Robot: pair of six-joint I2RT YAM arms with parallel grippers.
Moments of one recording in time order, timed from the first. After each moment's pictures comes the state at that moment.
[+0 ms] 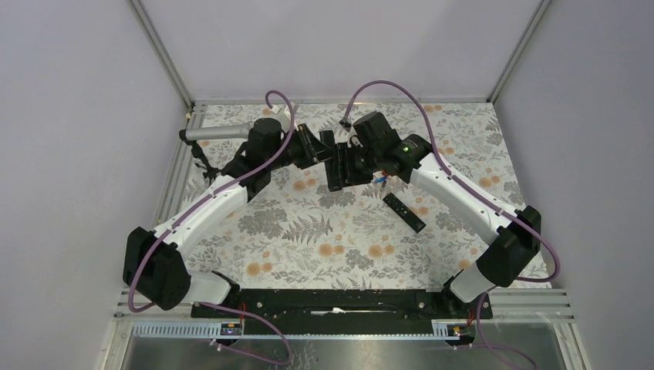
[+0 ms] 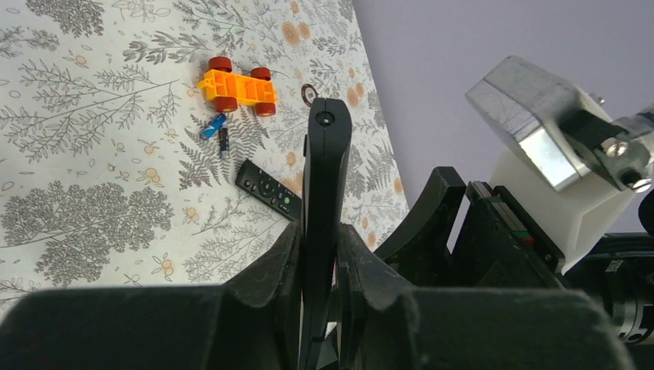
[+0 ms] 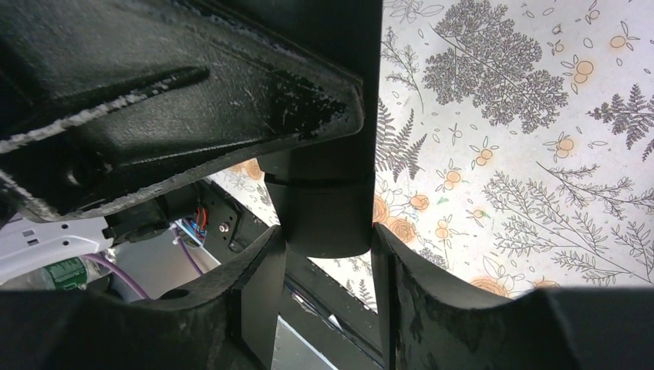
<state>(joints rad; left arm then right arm) -0.53 1.35 1.09 -0.05 0.39 -0.84 0.72 1.56 1.50 -0.77 -0.25 0.51</state>
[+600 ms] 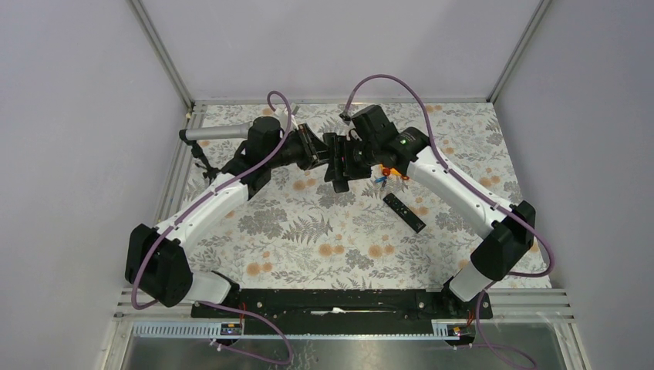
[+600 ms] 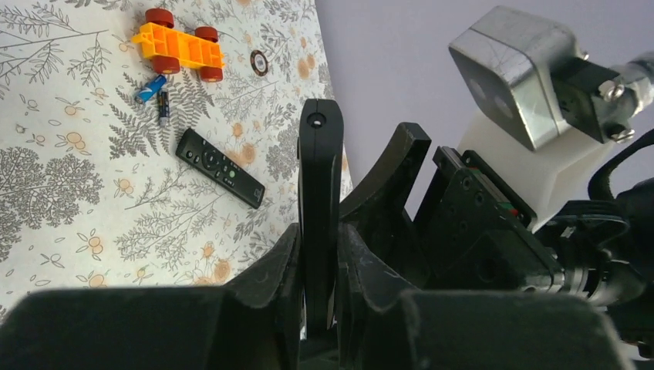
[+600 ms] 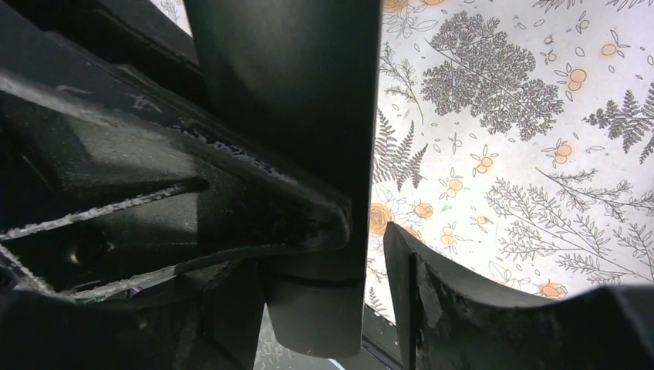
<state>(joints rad) -0.50 1.37 1.09 -0.02 0.52 -1.00 0.71 1.61 1.59 -0.82 -0.25 0.55</state>
